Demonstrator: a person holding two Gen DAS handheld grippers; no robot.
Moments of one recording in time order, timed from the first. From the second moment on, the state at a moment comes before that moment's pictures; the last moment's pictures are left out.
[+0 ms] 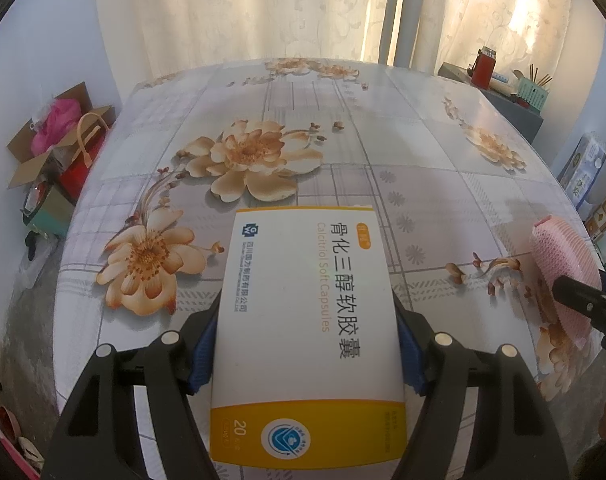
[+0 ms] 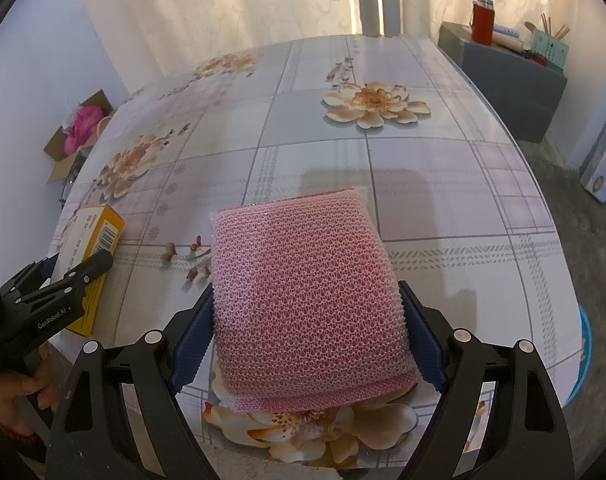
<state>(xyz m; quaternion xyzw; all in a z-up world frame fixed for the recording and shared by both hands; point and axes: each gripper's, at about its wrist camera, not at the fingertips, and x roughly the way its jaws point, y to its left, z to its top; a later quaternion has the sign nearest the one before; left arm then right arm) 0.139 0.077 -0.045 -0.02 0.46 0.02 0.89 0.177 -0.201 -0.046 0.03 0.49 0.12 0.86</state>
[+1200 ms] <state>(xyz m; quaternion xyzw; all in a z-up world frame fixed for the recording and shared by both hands) 0.122 0.070 -0.020 -0.02 0.42 0.02 0.91 0.161 -0.210 -0.030 0.04 0.47 0.12 0.87</state>
